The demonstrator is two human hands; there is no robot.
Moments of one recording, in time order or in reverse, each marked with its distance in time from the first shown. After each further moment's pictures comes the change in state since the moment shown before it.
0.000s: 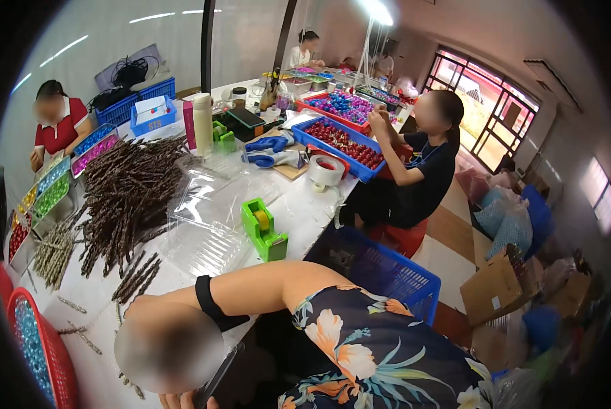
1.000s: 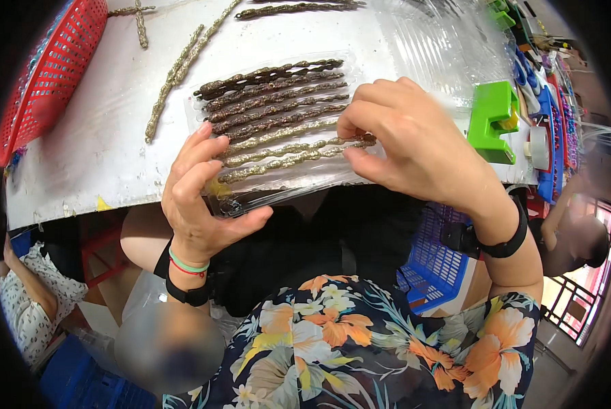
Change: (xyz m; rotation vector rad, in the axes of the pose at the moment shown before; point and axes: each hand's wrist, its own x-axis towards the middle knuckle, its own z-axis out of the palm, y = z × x) left_hand -0.007 -0.014 0.027 -0.102 0.177 -0.106; right_hand -0.125 -0.050 -0.069 -0.091 -0.169 0.072
